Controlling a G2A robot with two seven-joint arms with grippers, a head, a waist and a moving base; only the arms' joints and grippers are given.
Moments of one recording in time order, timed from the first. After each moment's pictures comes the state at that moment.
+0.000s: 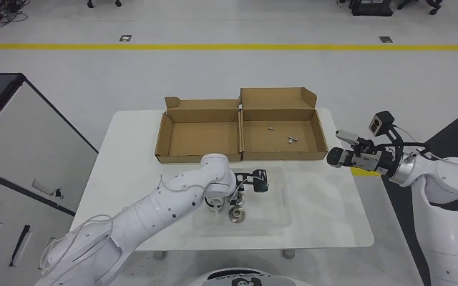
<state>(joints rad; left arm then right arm) 0.87 -1.27 -0.45 -1.47 1.01 -0.58 -1.22 -1.58 -1.01 1.87 -1.78 0.35 0.25 1.22</state>
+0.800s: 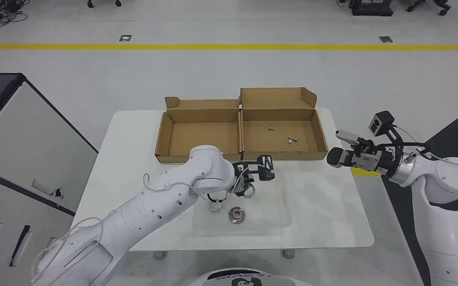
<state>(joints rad) 0.92 -1.22 -0.62 -1.71 0.95 -0.56 -1.20 -1.58 -1.01 1.87 -1.78 0.35 0.25 1.22</state>
